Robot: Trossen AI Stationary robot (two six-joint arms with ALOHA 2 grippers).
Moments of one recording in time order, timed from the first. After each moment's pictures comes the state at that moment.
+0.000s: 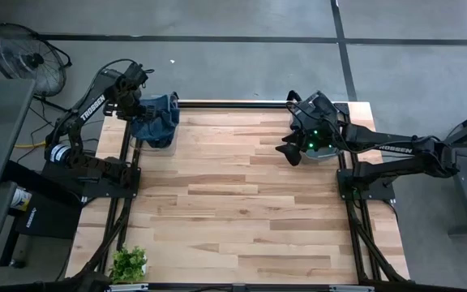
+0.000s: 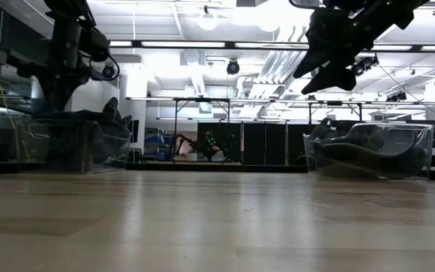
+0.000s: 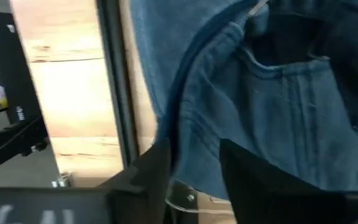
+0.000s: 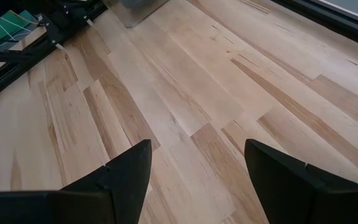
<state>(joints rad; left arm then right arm) 1.18 1.30 1.20 -1.40 -0.11 -0.33 -0.33 1.03 0.75 -0.37 -0.06 0.44</state>
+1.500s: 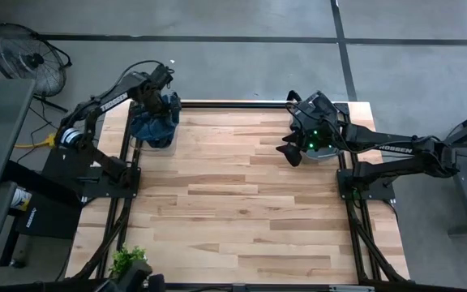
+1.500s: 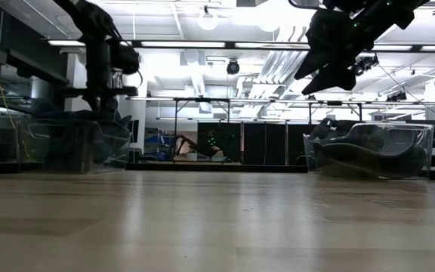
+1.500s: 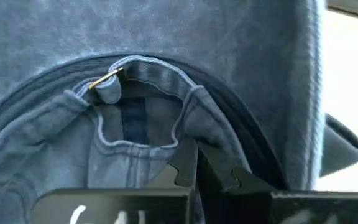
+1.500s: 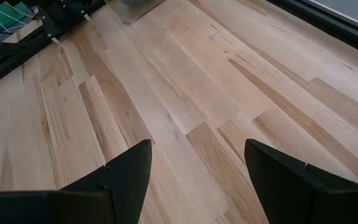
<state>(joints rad) 1.01 1.47 1.20 -1.10 -0.01 -0.77 -0.33 1.04 0.75 -0.38 -0.05 0.40</state>
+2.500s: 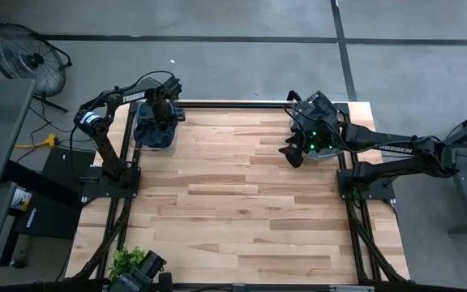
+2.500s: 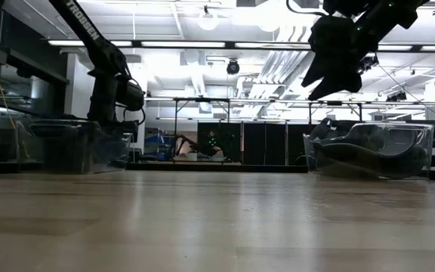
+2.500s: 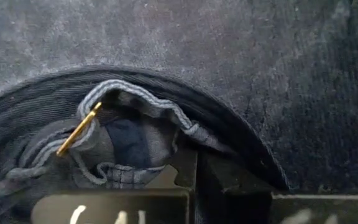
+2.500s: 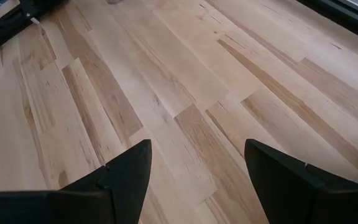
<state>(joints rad) 1.01 1.73 1.13 -1.02 -0.01 -0.76 -0.33 1.03 0.75 -0.45 -0.03 0.40</state>
